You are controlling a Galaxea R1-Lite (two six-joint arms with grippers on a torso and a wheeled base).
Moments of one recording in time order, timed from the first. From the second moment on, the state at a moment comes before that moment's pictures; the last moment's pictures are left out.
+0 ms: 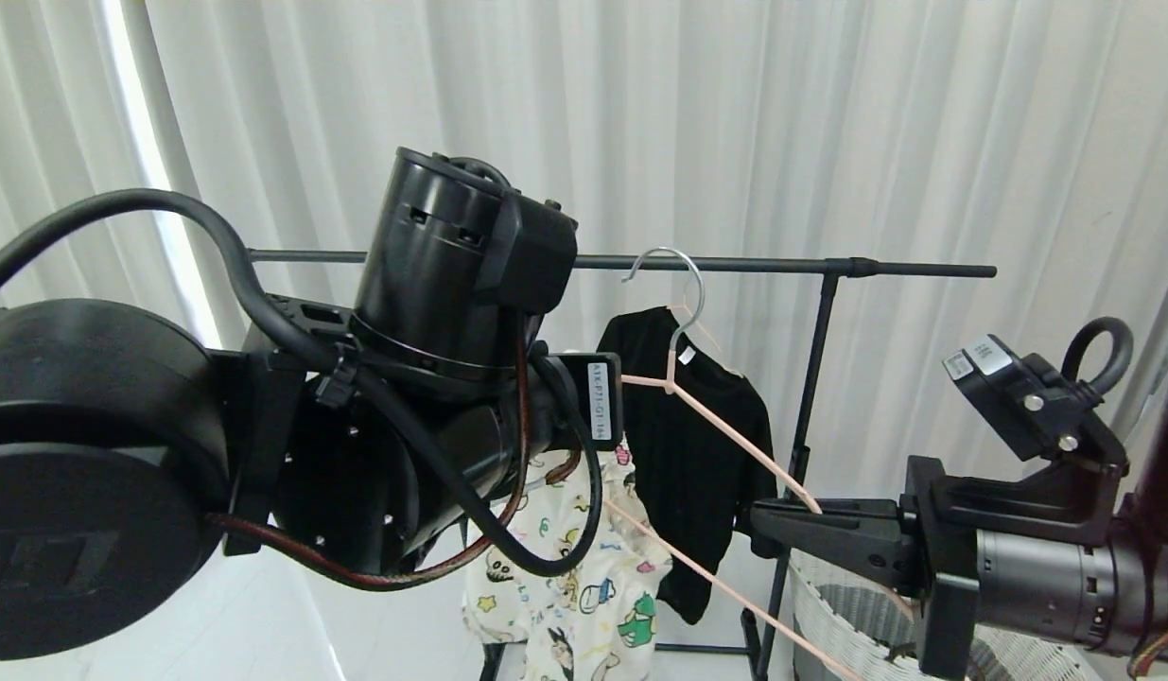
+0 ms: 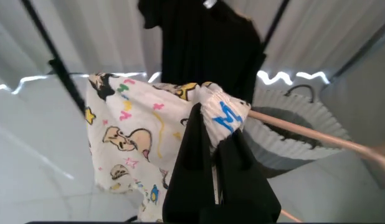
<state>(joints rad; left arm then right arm) -0.89 1.65 -1.23 0.08 0.51 -0.39 0.82 1.39 -0.55 -0.66 0.39 0.21</state>
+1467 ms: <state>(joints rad) -0.90 1.59 -1.23 0.05 0.46 -0.39 0.86 1.56 -0.55 -0.91 0.06 0.23</state>
